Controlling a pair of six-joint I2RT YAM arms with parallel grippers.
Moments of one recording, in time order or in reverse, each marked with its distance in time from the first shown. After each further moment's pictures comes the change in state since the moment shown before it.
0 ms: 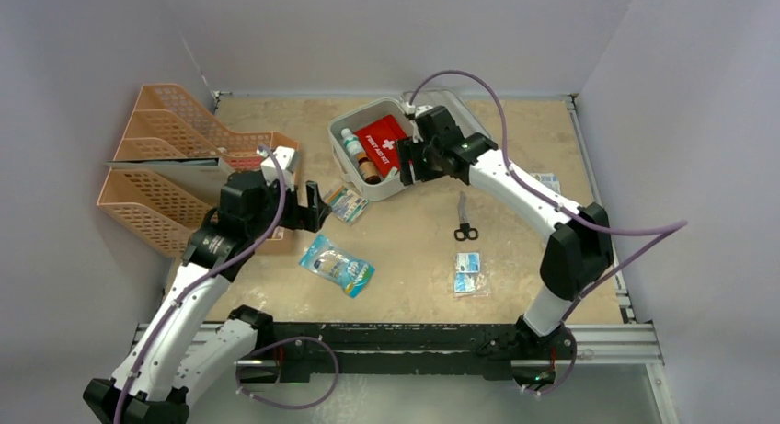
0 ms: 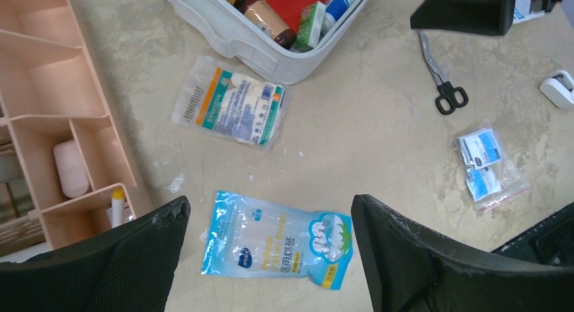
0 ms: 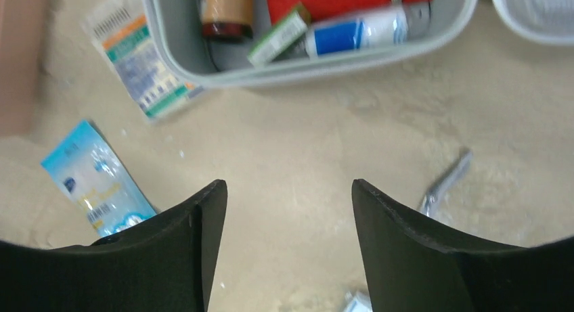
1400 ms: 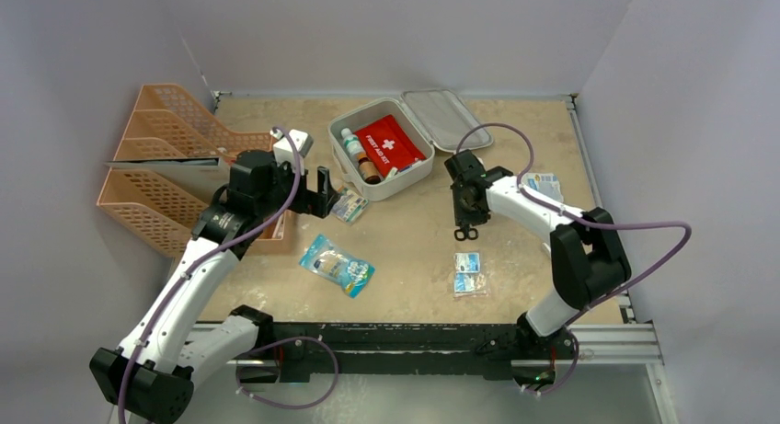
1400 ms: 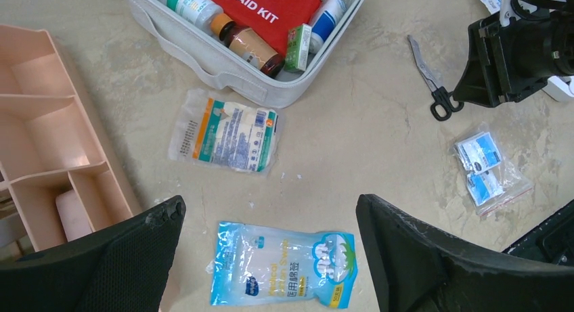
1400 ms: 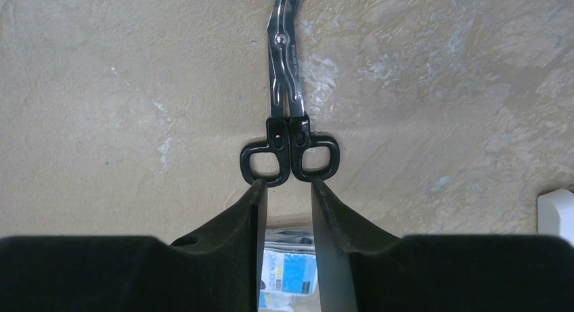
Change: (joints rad) left arm 0.000 0.185 0.124 0.041 0.066 0.077; right arm -0.128 -0.129 -0.481 -0.061 0.202 0.145
